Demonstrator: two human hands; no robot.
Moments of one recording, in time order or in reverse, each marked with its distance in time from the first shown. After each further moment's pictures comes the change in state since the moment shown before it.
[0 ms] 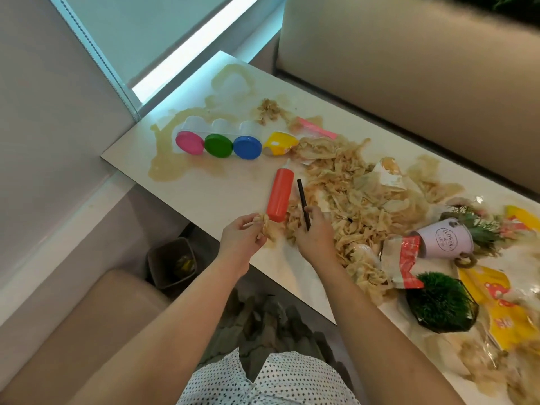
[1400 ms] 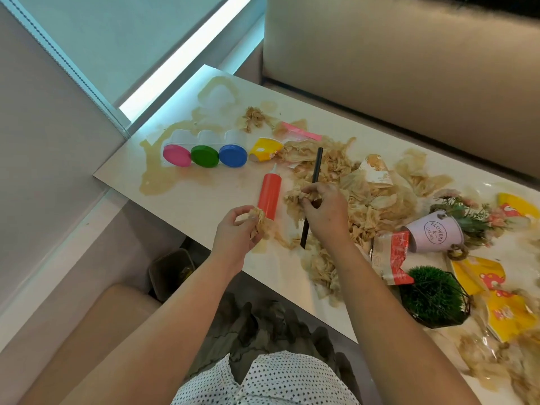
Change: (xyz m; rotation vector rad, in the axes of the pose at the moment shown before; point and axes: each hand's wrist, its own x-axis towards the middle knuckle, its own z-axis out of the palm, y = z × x) left_hand -0.014 0.022 0.033 0.084 -0.034 0.085; right_hand 0.021 -0.031 -0.079 0.038 0.125 -0.186
